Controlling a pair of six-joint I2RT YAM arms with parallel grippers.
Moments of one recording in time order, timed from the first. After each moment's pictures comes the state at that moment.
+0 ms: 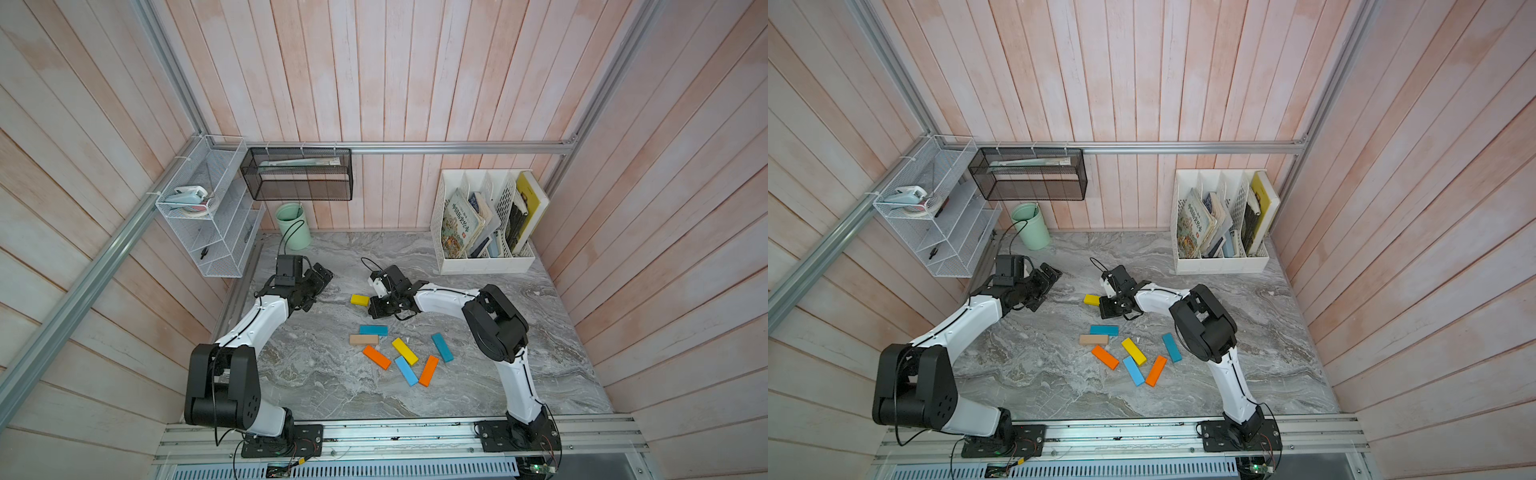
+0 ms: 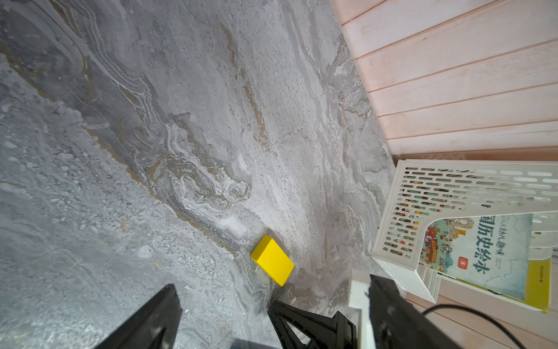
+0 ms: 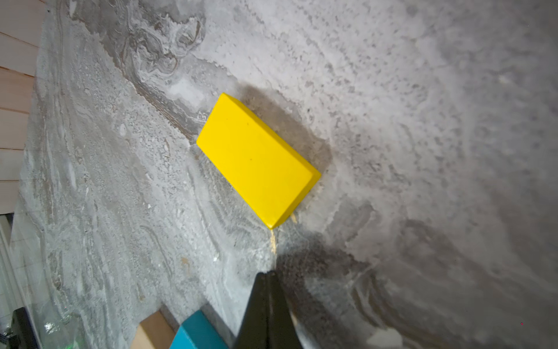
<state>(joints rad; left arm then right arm) -0.08 1.48 0.97 -0.28 0.25 -0.93 0.77 2.18 1.48 -0.25 -0.32 0.45</state>
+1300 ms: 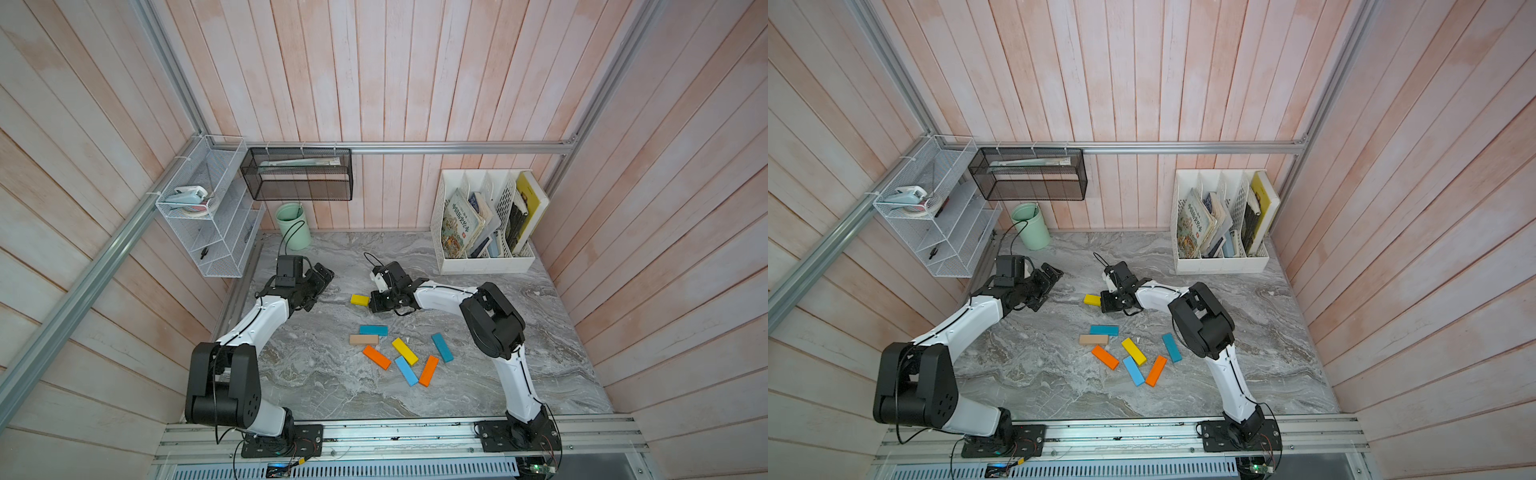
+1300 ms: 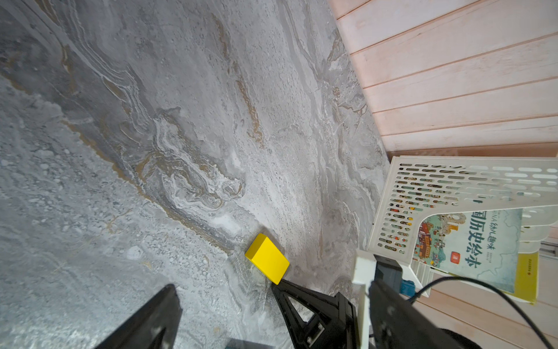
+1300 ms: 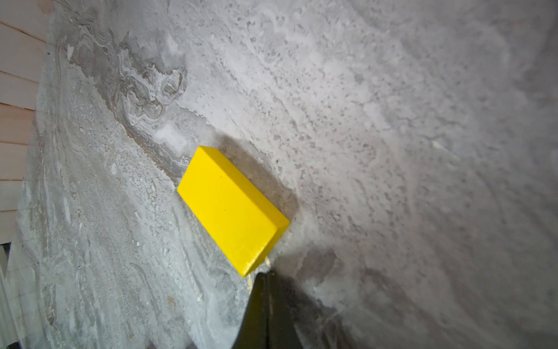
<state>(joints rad) -0.08 1.49 0.96 -0.25 0.28 -0.94 0.74 2.21 1.52 -0.22 -0.30 0.47</state>
